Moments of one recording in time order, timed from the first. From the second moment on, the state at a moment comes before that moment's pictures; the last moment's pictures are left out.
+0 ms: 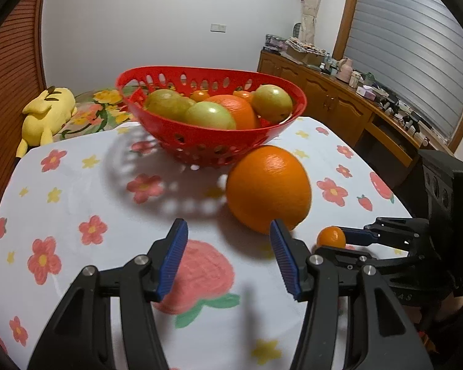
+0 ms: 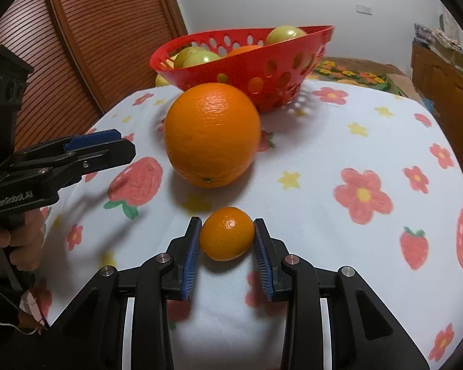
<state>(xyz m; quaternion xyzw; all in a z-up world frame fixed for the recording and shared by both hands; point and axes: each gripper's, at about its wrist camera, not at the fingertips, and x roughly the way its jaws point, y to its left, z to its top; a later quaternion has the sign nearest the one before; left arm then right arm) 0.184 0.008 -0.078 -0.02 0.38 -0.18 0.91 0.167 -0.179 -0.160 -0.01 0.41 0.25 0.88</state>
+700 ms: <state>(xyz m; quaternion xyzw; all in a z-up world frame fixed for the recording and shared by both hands) 0.213 -0.042 -0.070 0.00 0.38 -0.19 0.90 0.137 -0.235 -0.153 0.01 0.37 0.21 0.90</state>
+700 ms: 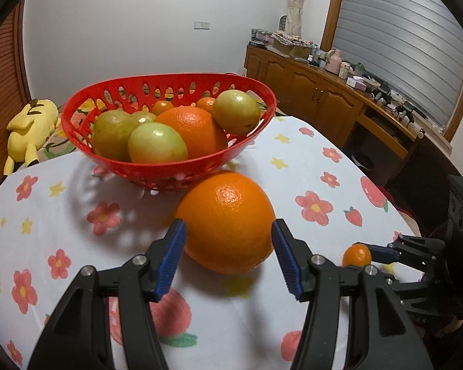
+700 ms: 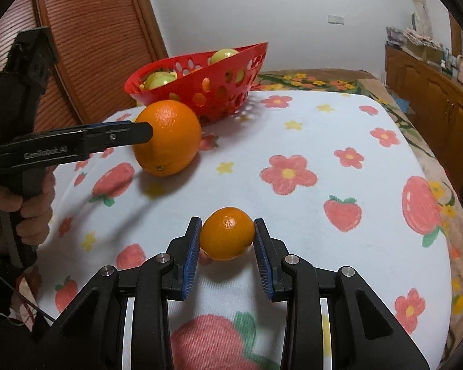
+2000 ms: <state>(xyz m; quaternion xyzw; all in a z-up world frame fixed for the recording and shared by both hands) 0.222 -0.038 -0.104 0.01 0.41 -0.18 0.90 0.133 -0.229 -0.154 0.00 0.36 0.22 0.91</state>
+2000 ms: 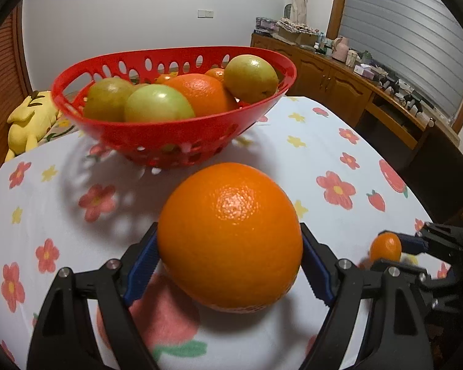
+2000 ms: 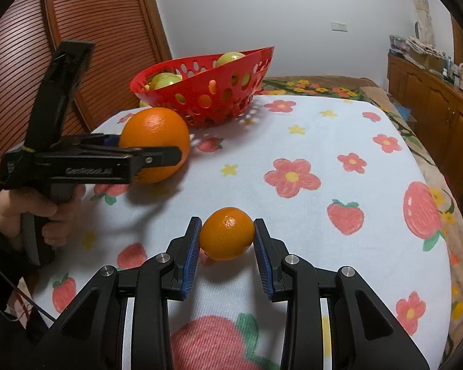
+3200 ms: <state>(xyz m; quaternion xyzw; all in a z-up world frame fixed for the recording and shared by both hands) 0.181 0.021 -0.031 -0.03 0.32 -0.17 0.93 0.162 -0.200 -0.109 -0.05 0.33 0.22 0.92</state>
